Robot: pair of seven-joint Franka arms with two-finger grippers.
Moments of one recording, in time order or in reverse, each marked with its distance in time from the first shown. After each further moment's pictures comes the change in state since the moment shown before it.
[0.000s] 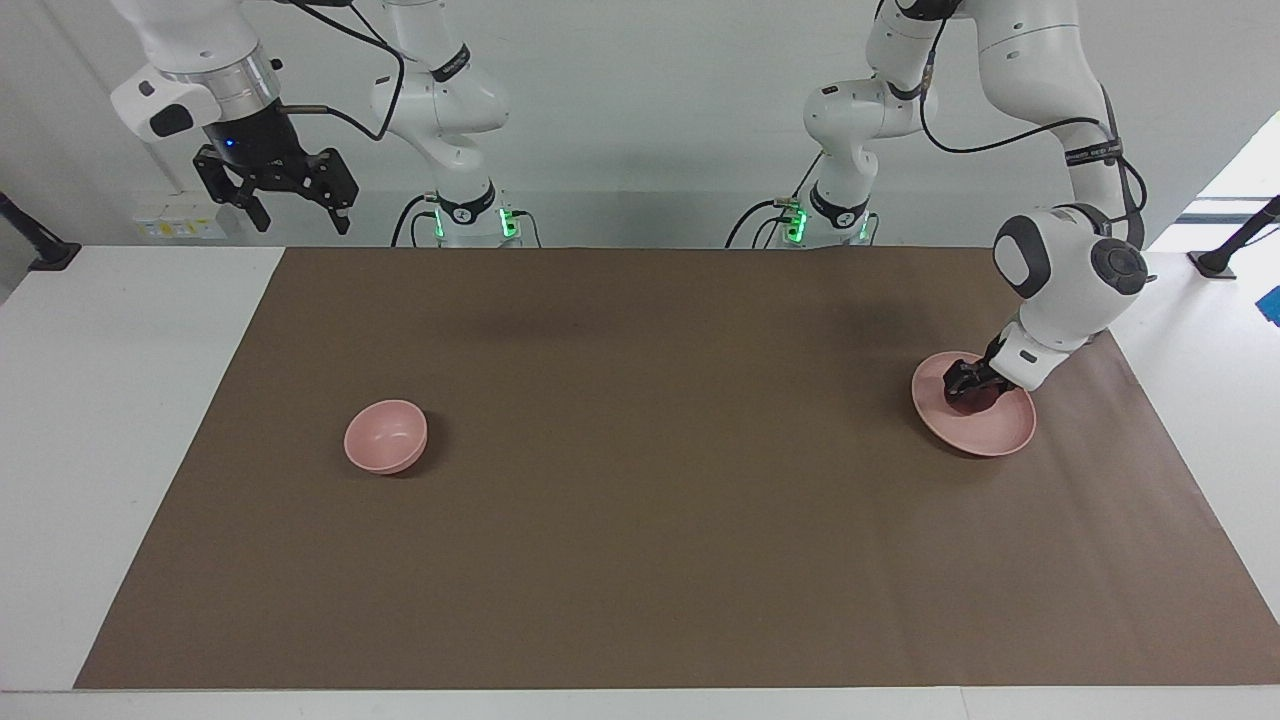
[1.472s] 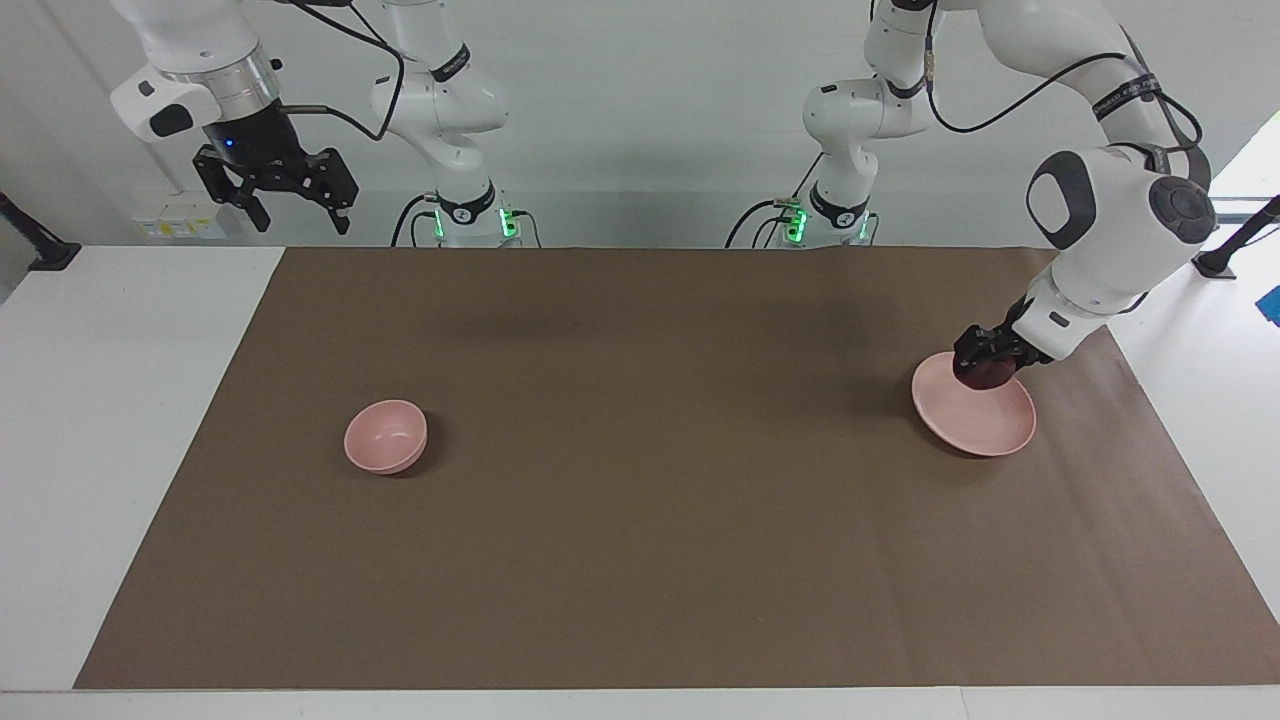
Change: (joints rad) left arm -0.047 -0.063 -0.033 0.322 -0.048 -0.417 -0.035; right arm 0.000 0.000 0.000 0.000 0.000 0.000 0.000
